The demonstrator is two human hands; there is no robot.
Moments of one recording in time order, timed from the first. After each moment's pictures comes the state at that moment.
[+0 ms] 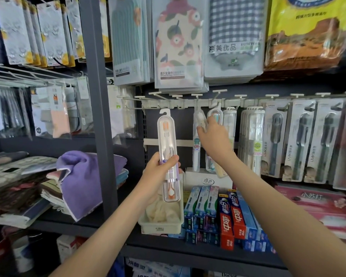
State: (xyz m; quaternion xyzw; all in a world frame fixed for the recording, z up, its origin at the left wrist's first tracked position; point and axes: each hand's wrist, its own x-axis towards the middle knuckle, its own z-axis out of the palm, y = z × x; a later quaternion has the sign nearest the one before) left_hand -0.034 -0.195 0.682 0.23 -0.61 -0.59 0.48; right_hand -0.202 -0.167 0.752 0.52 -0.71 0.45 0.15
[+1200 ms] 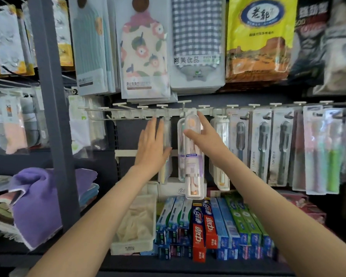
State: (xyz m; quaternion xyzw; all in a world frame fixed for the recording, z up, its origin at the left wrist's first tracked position) left_hand -0.119 -0.227 0.738 0.30 -0.85 0.10 0.43; right_hand -0.251 -0.112 0.772 0.54 -0.59 0.59 -0.09
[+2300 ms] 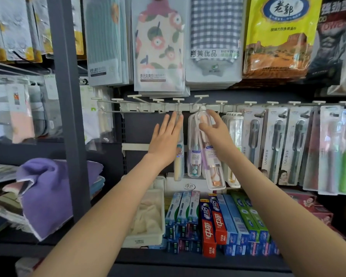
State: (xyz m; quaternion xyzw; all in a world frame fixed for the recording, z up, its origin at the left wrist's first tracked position) left_hand -0.118 -0.240 0.747 0.30 -0.89 0.12 0.32; right_hand -0.251 -0.143 0.767 0.50 -0.57 0.65 -0.08
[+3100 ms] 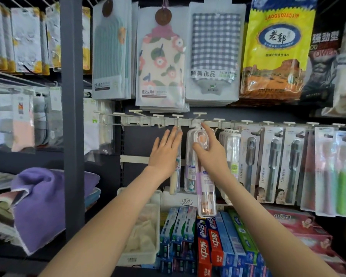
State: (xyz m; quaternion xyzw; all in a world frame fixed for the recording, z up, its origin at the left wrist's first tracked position) left_hand -0.126 -0.241 0.749 0.32 -0.88 0.12 0.32; right_hand -0.233 -0.137 0.757 0.54 -0.57 0.61 0.06
